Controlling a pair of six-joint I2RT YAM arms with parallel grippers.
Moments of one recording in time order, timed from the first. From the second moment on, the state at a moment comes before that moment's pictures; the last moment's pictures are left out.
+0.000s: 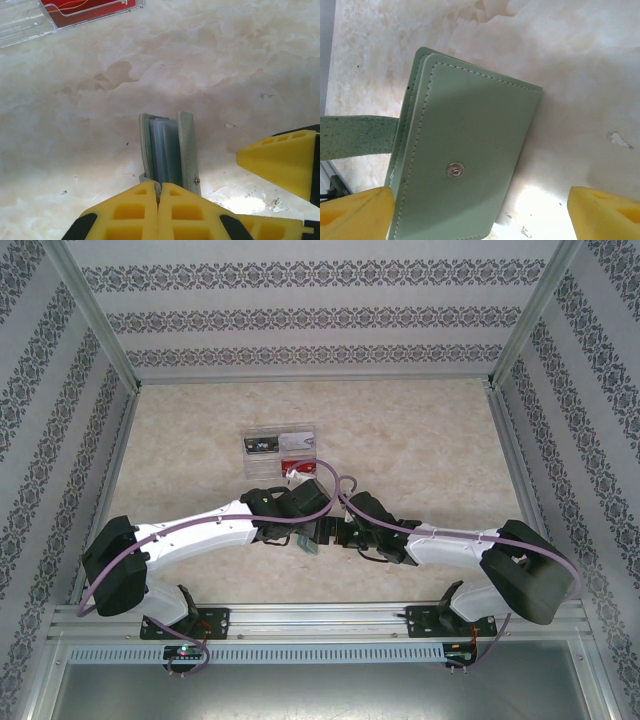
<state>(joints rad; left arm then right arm) -0.97 1.48 1.07 -0.70 -0.32 -0.71 0.84 1.38 0.50 0.16 -0.23 0.89</state>
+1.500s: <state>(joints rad) -0.78 1.44 0.88 -0.64 -0.30 -0.66 0.86 1.37 0.44 0.19 -0.12 0.91</state>
